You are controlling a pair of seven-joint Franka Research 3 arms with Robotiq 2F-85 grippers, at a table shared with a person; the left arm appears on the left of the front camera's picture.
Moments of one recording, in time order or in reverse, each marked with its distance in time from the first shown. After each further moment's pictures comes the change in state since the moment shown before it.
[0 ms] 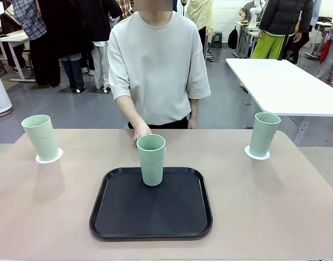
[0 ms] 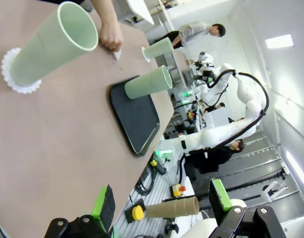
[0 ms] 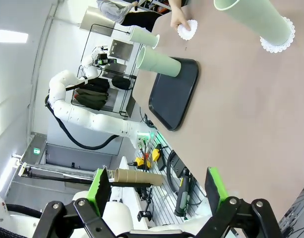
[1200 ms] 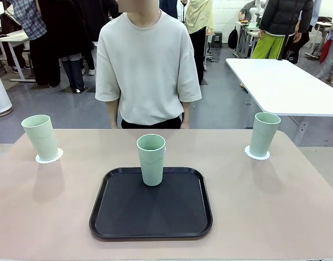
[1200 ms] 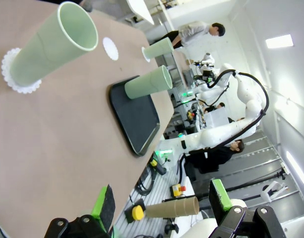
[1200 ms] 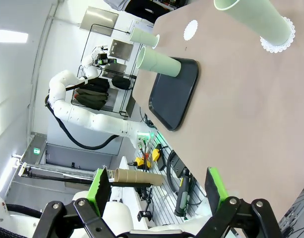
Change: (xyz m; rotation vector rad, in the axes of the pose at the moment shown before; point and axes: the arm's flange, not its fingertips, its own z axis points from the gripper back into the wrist) left arm 0.000 0.000 0.000 0.000 0.000 0.000; right arm 0.000 0.000 0.000 0.000 0.001 0.000
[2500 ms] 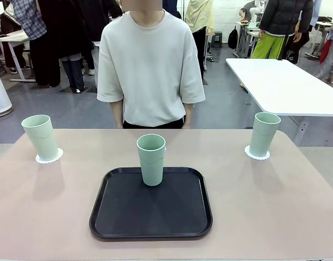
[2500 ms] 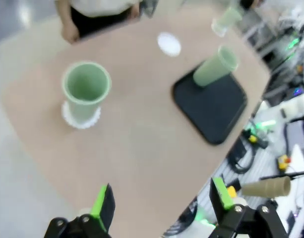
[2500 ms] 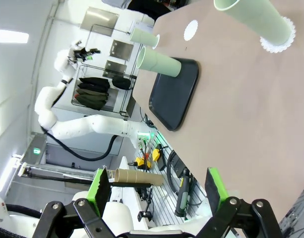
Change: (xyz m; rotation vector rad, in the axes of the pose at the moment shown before) left arm 0.062 -0.190 -0.058 0.646 0.161 -0.400; right arm 0.000 0.000 -0.001 0.001 0.000 0.000
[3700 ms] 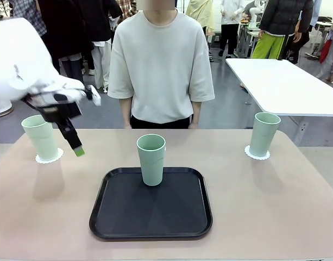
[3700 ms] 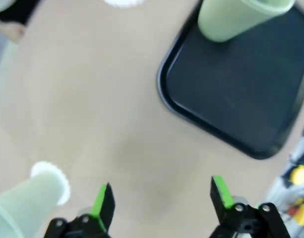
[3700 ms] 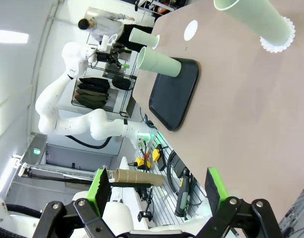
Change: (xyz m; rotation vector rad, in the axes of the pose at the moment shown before) left arm 0.088 -0.147 -0.325 0.313 0.470 -0.437; right arm -0.001 0.000 0.001 0.000 -0.002 -0.001
